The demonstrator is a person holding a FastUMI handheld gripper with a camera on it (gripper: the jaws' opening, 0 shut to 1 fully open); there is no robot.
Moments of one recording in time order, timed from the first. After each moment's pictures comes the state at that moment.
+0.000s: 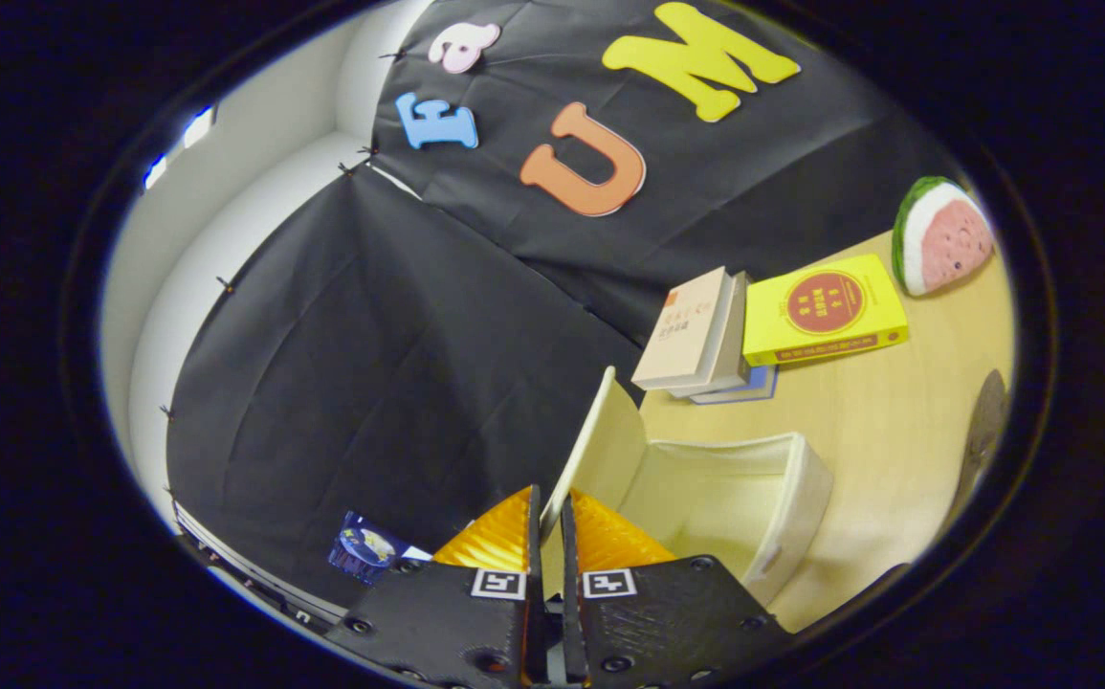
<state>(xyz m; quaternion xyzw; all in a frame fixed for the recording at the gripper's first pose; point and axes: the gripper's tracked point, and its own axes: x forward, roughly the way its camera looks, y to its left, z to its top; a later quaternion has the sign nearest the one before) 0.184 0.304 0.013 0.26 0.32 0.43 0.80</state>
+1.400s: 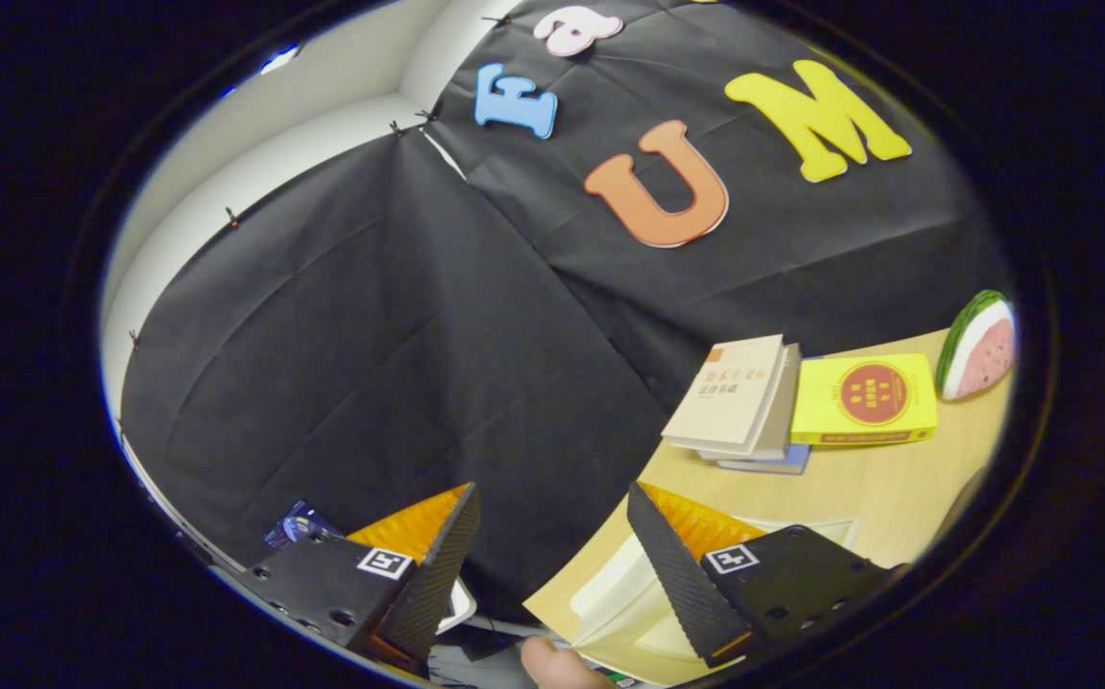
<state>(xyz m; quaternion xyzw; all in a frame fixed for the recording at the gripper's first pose) 0.209 0.357 0.063 0.17 0.25 0.40 0.87</state>
